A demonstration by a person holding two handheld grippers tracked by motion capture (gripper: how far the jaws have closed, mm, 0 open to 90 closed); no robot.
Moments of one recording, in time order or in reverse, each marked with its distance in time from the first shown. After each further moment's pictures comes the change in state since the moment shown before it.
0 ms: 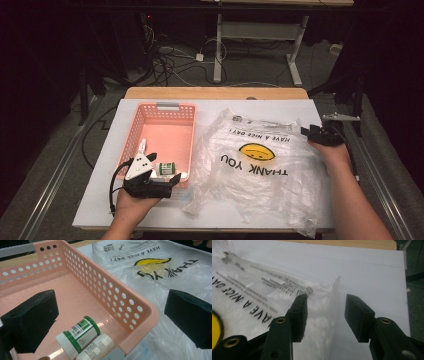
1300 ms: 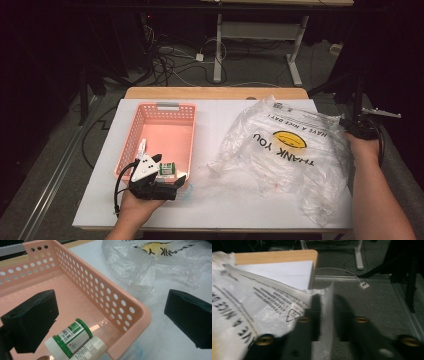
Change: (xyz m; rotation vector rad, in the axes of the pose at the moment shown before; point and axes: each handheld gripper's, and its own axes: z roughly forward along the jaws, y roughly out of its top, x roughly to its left) left arm -0.009 0.001 0.008 0.007 -0.017 0.024; right arm -0.099 -0.006 -0.033 -0.076 -0.202 0.168
